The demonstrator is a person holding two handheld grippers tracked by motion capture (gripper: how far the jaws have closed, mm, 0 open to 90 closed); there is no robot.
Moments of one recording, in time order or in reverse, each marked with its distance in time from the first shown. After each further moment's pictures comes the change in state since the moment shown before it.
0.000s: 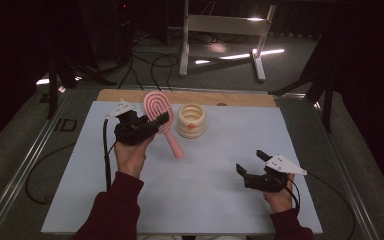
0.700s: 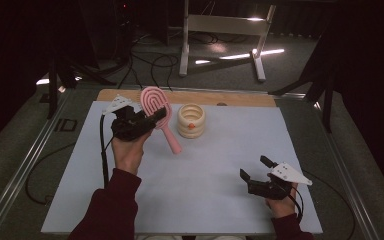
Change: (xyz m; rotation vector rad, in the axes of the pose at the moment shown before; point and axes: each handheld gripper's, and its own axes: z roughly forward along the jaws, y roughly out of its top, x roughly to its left) left arm 0.004 0.011 -0.003 -0.018 0.012 0.011; right arm 0.000 -0.017 -0.012 -0.034 -0.018 0.019
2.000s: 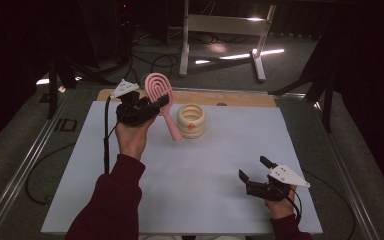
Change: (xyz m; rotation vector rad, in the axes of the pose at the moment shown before) left arm 0.002 0.027 0.023 0.002 0.049 0.052; right arm 0.006 -0.001 0.000 -0.007 -0.023 -0.033
